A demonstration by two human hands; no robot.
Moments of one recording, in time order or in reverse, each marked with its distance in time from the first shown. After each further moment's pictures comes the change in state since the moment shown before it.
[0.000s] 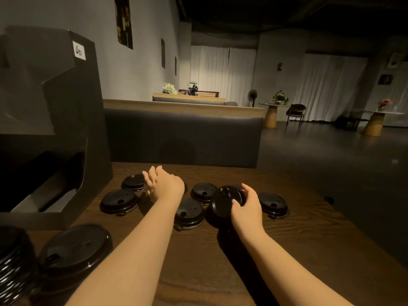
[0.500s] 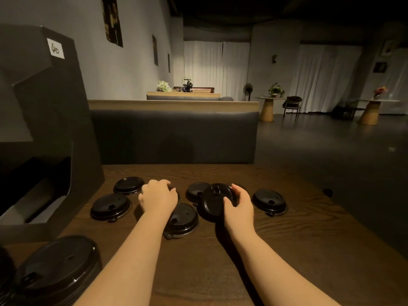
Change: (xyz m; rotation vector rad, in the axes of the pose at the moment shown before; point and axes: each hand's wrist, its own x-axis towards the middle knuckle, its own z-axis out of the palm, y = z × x) left_hand 0.001 -0.020 0.005 0.444 -0.116 0.226; right_hand 0.010 0.012 0.012 0.131 0.025 0.018
